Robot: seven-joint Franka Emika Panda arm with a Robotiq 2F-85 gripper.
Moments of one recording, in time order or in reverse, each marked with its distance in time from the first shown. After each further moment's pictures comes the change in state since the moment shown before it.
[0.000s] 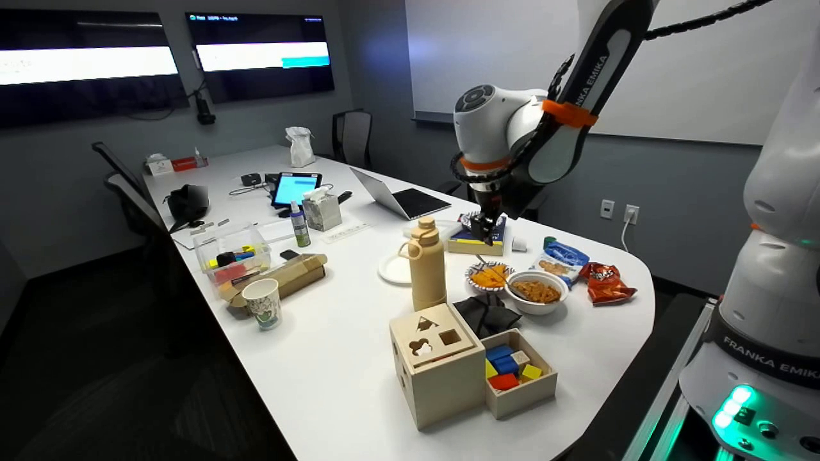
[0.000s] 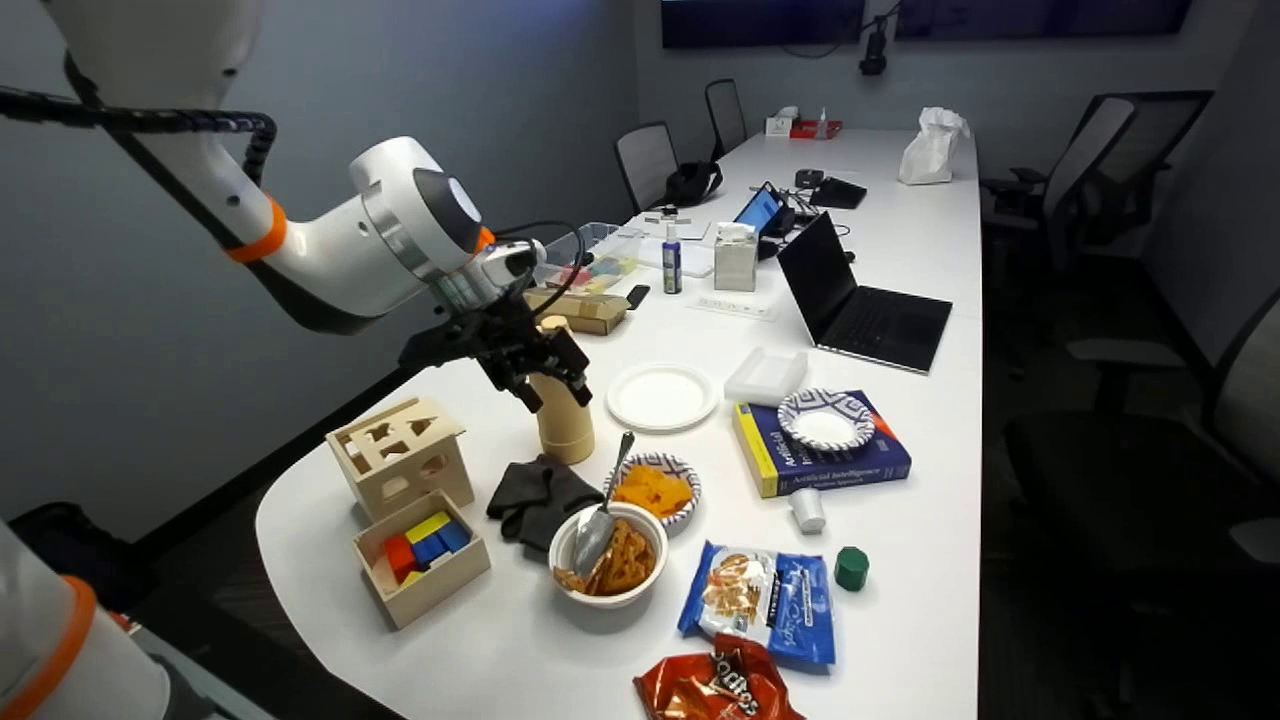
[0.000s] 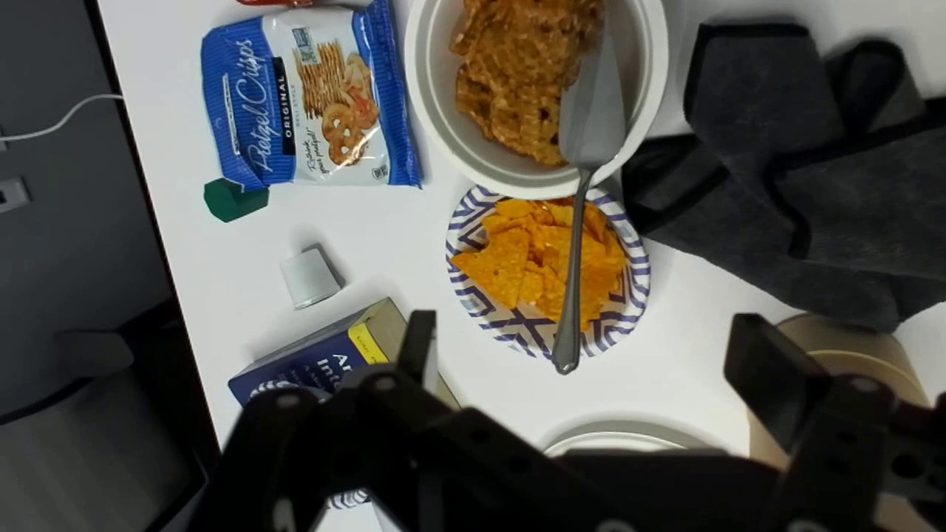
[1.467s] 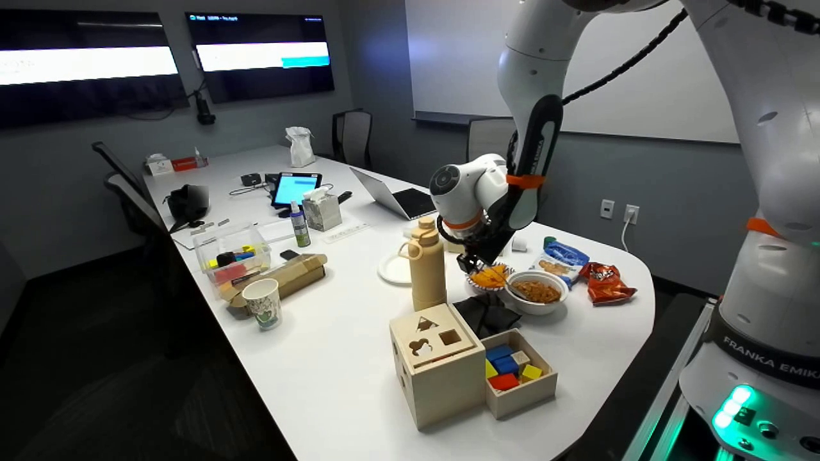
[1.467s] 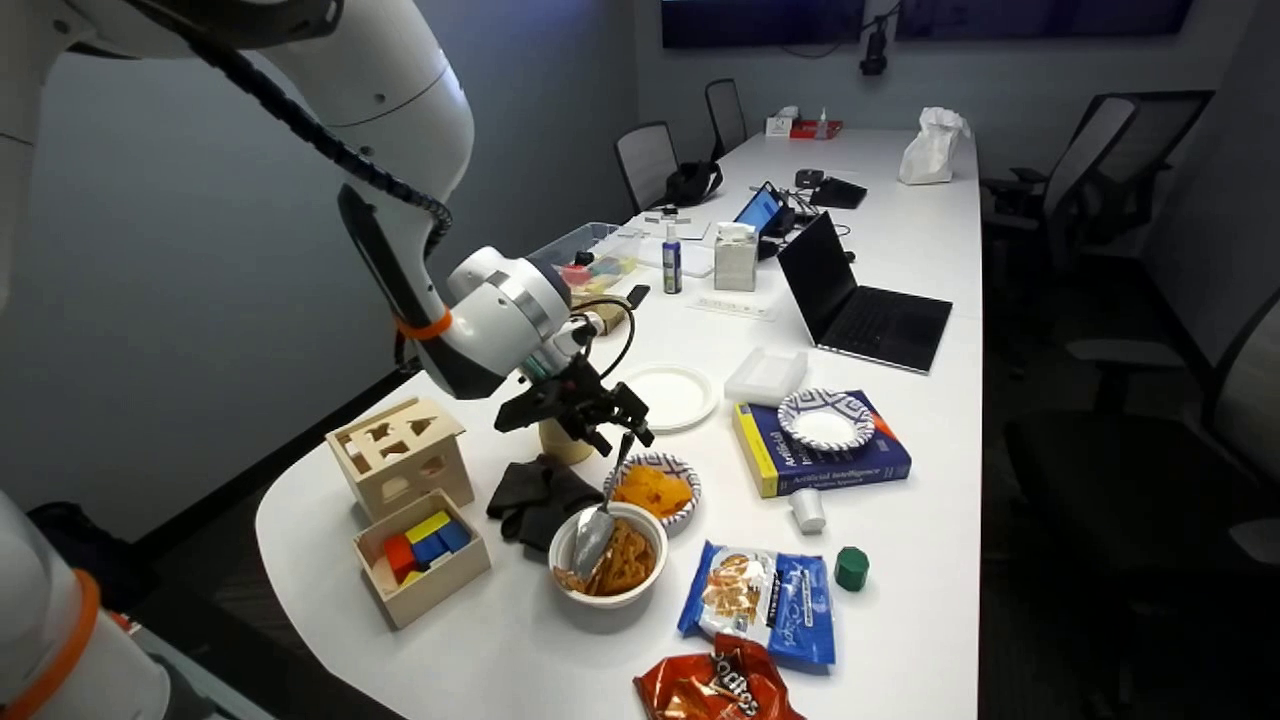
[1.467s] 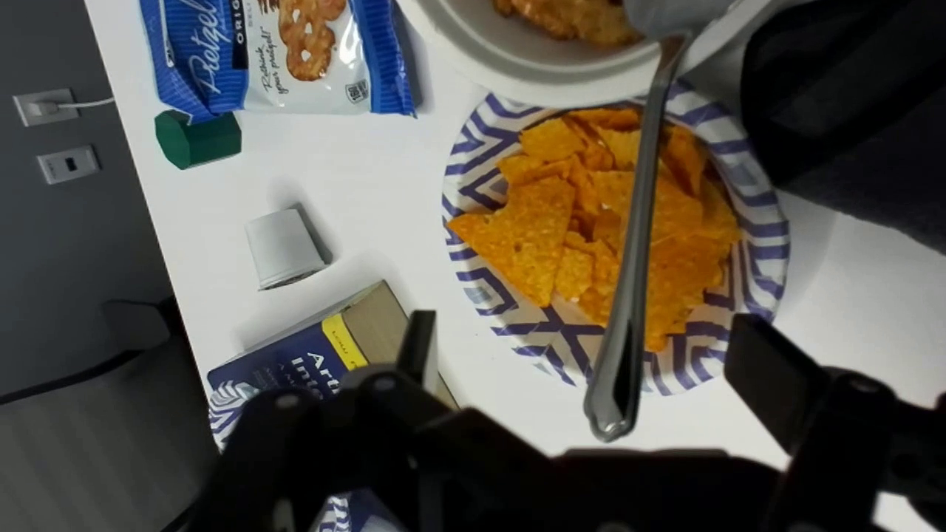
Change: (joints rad) arm 0.120 0.528 -0.161 0.388 -0.374 -0.019 0.356
